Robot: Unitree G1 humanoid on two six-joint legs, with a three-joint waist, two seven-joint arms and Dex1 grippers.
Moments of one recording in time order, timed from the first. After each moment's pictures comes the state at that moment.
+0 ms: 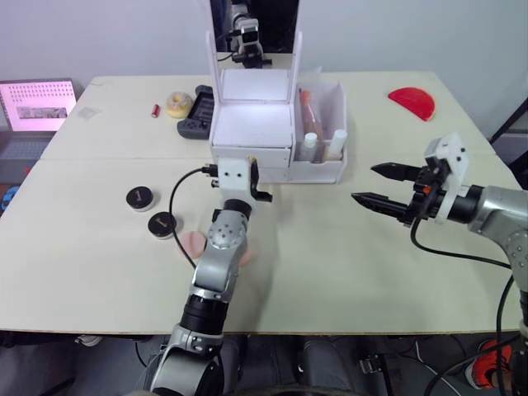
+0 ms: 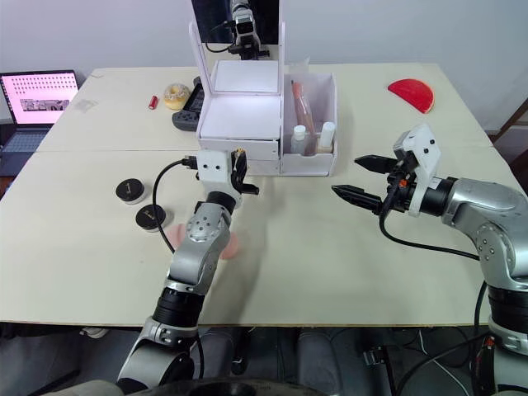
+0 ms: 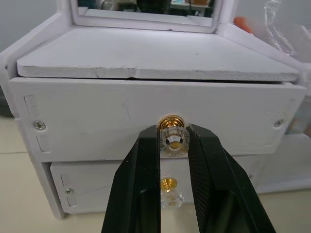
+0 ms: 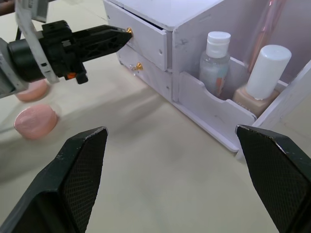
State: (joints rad) left arm -0.35 -0.11 -0.16 -0.05 0.01 0.22 0.04; right arm -0.32 -0.88 -0.25 -0.26 0.65 0.74 0.90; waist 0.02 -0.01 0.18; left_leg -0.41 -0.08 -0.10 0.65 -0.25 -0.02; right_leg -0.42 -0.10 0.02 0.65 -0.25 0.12
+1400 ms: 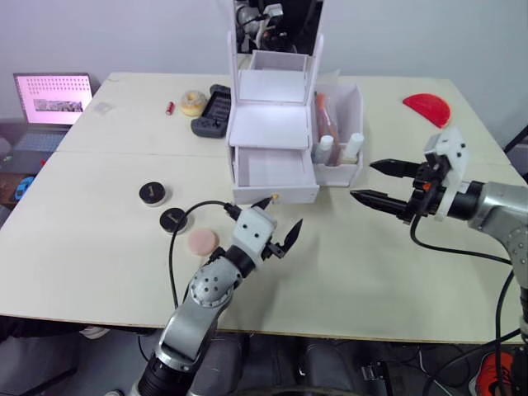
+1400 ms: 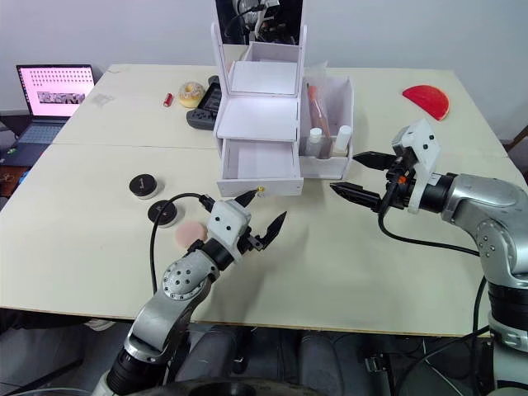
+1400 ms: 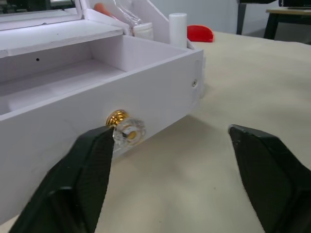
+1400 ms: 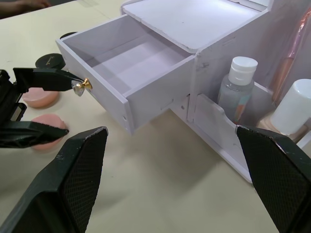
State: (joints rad) left arm -0.05 0.12 -0.39 -0.46 0.01 0.32 -0.26; right arm -0.35 -0.89 -0.25 -0.28 0.65 0.76 0.90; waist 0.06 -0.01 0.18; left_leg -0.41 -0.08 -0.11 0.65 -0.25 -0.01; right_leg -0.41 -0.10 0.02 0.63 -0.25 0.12
